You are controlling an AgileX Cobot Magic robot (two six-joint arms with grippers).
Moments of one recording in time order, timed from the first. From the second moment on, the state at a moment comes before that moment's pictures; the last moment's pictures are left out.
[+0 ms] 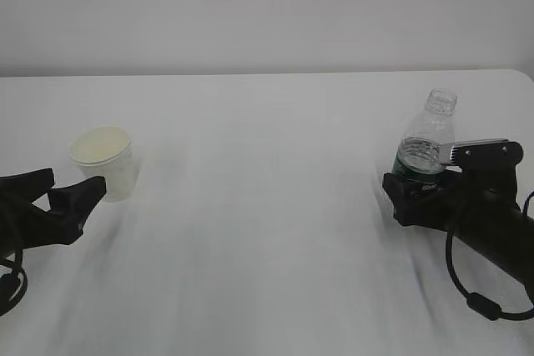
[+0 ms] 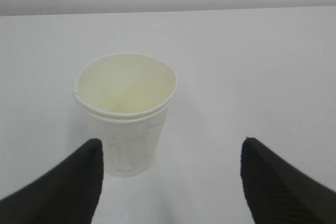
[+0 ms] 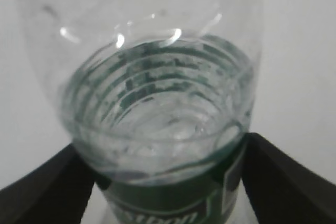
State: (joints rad) left arm -0.26 1.74 -0.24 0.12 -1.14 -0.17; right arm 0.16 2.11 -0.52 -0.12 -1.15 0.10
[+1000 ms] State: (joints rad) left arm -0.26 1.74 -0.24 0.12 -1.14 -0.17; right arm 0.16 2.17 -0.62 -0.10 -1.15 0.11
